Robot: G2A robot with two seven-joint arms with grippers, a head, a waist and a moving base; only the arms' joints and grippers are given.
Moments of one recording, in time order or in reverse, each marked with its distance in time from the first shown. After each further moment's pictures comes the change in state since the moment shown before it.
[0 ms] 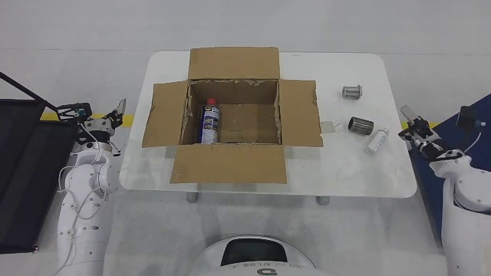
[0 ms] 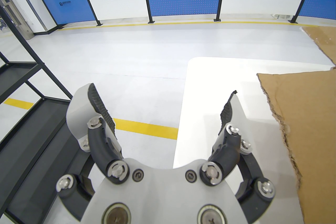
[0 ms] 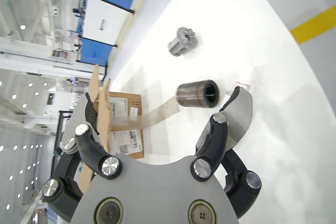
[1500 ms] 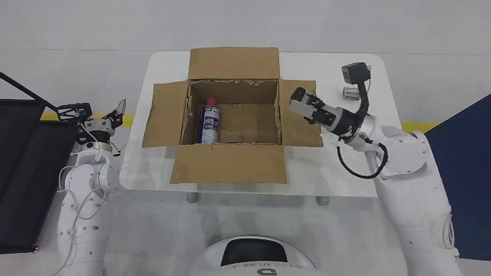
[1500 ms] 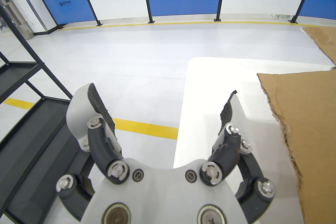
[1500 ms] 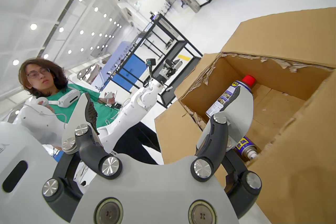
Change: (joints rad) left arm 0.000 0.000 0.000 0.000 0.000 0.000 0.000; right arm 0.301 -0.034 -0.645 -0.310 0.029 -0.083 0.094
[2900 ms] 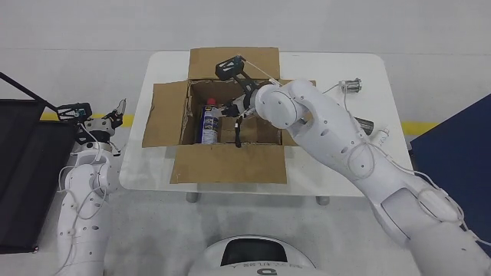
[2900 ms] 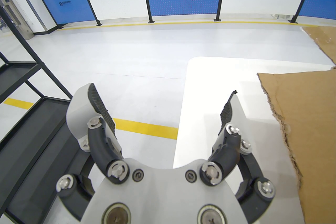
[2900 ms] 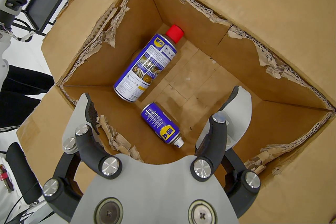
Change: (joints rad) left arm 0.000 0.000 0.000 0.000 0.000 0.000 0.000; right arm 0.670 -0.148 -0.739 0.429 -0.641 0.462 0.170
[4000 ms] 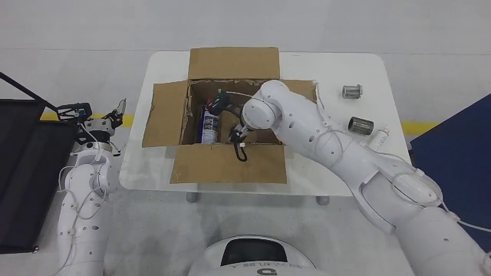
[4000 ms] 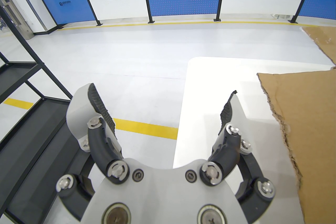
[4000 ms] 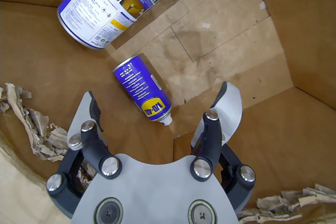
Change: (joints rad) left arm 0.000 0.000 0.000 0.000 0.000 0.000 0.000; right arm 0.138 -0.144 -0.219 0.390 0.022 -0.287 0.242
